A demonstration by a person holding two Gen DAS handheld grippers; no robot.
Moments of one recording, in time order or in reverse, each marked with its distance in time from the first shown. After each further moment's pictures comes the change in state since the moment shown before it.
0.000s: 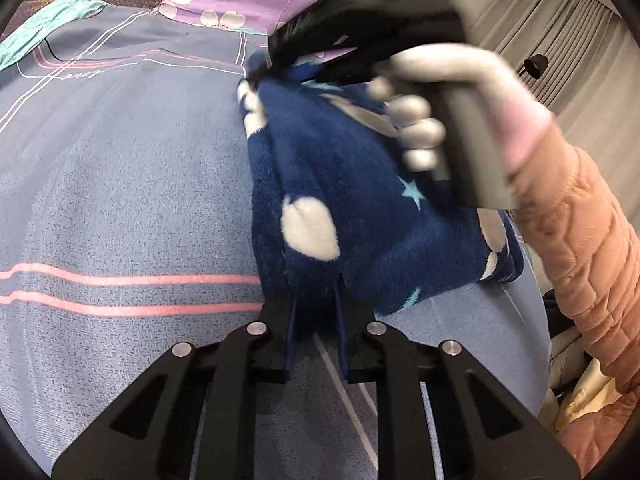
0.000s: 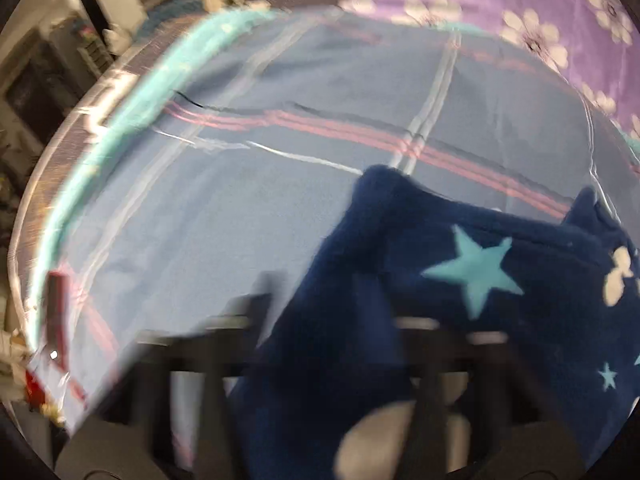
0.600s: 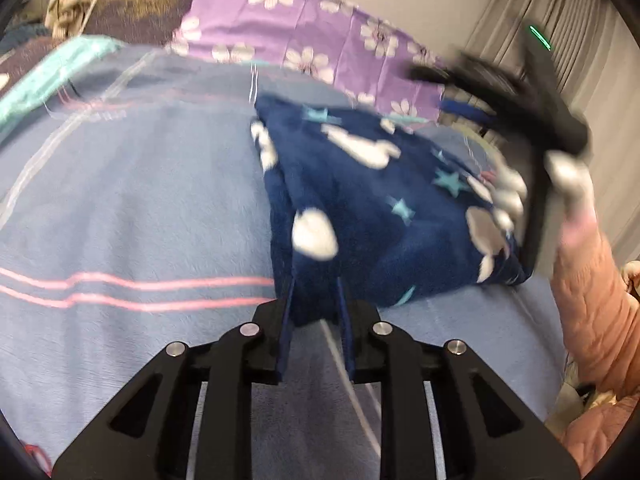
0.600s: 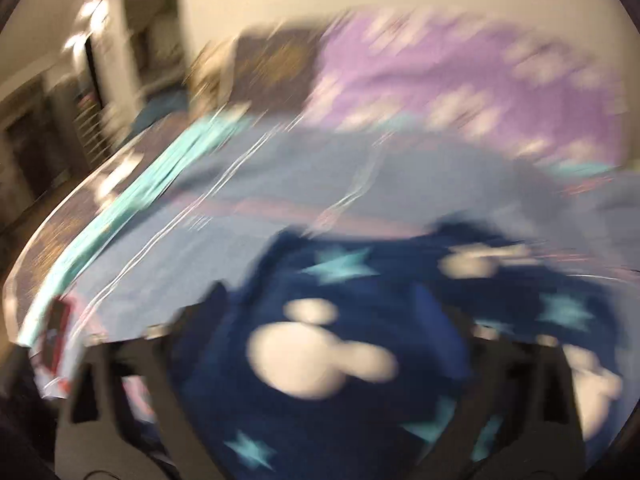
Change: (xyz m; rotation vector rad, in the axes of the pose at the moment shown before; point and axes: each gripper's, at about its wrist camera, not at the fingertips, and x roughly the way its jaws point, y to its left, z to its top) left arm -0.045 -0.024 -0.005 0.062 -0.106 0.092; right arm -0.160 -0.059 -0.109 0.085 -0.532 -0.127
